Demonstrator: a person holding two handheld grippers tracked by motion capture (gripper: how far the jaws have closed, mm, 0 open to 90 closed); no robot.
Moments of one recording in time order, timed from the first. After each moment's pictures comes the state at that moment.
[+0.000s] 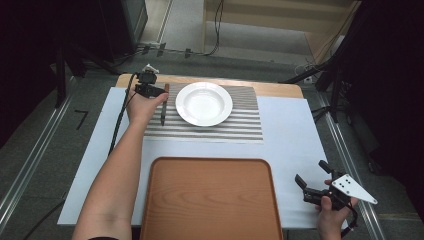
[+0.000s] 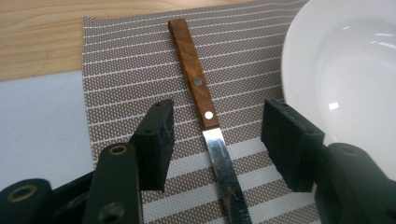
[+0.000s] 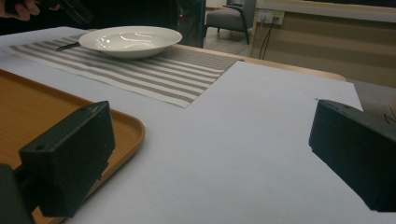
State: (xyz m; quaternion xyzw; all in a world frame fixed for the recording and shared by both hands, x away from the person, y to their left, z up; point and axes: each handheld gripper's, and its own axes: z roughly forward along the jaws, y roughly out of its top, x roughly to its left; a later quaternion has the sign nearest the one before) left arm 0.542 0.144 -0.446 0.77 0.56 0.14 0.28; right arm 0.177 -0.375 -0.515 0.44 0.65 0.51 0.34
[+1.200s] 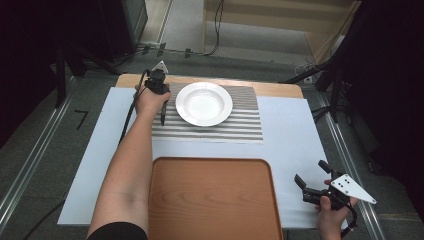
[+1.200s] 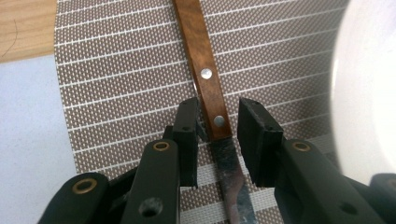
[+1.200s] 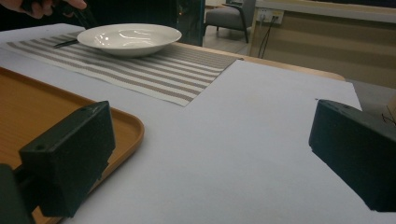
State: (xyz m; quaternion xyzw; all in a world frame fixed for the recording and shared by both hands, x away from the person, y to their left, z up) left arm 0.578 0.121 -0.463 0.79 0.59 0.10 0.16; right arm 0.178 -0.374 -0.515 0.44 0.65 0.51 0.35
